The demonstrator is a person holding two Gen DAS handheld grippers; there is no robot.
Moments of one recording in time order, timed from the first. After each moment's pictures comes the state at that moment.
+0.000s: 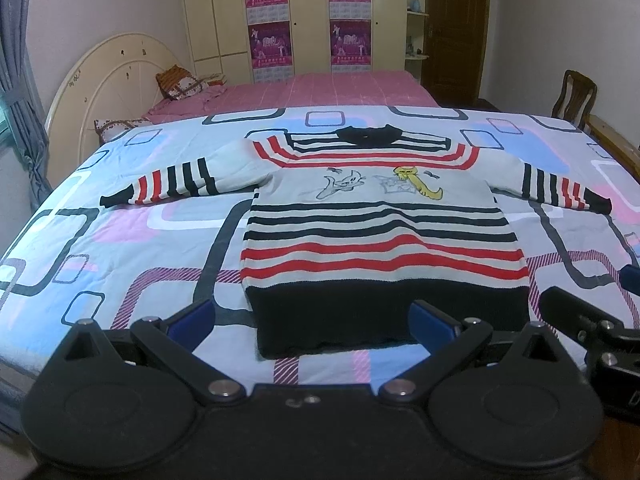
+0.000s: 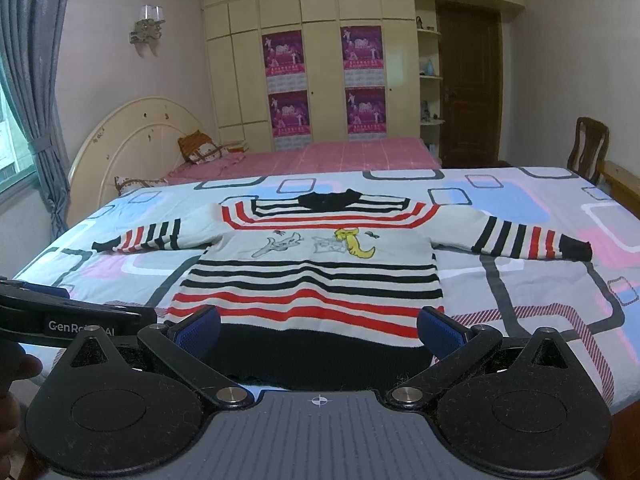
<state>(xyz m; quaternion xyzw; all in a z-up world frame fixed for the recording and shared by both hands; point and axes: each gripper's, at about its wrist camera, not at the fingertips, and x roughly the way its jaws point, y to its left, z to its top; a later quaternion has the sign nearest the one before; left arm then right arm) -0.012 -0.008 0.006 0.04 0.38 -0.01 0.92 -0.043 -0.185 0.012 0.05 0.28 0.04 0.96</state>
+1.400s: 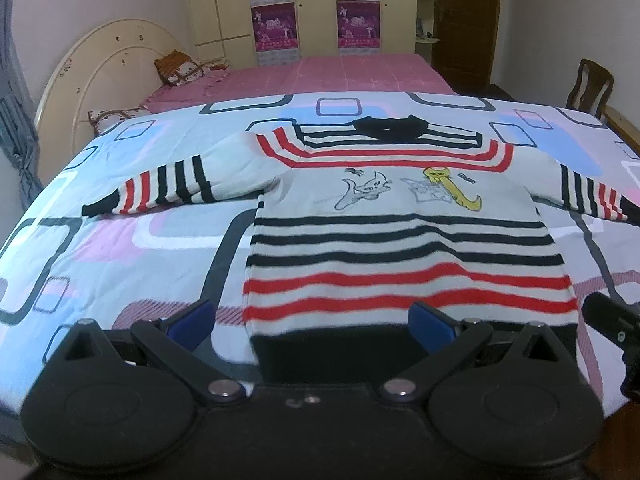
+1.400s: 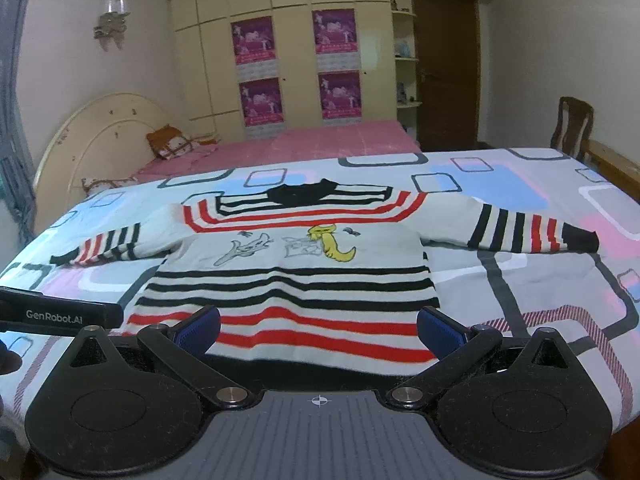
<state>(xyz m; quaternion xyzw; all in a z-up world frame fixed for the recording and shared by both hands) 0.086 0.005 -0.020 0.05 0.41 0.00 0.91 0.041 -0.197 -0.014 0.06 0.30 0.00 0.95</state>
